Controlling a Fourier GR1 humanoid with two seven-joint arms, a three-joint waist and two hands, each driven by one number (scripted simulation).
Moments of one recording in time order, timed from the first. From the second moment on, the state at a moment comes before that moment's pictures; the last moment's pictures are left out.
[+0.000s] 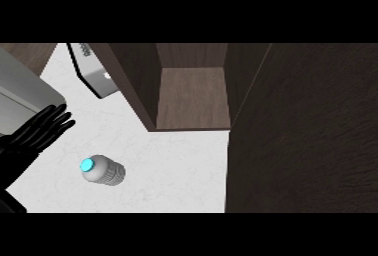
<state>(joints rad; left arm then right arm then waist) 0.00 0.43 0.17 -1.68 0.54 -0.66 0.13 0.65 -0.16 0.38 -2.50 -0.07 0.17 -0.03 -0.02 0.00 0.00</state>
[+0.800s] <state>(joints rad) -0.16 0.34 0.12 -1.08 0.19 -0.73 -0.18 0.82 -0.22 0.45 -2.50 -0.04 0.18 -0.21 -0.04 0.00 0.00</state>
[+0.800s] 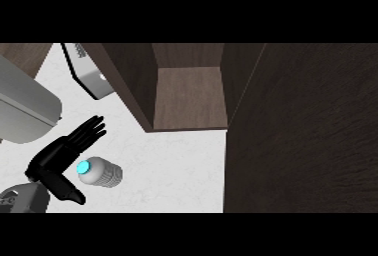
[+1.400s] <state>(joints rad) -0.27 0.30 0.03 -0.70 -0.04 -0.67 -0.51 0.90 -0.28 0.48 -2.50 -0.02 0.16 -0.30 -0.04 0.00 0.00</state>
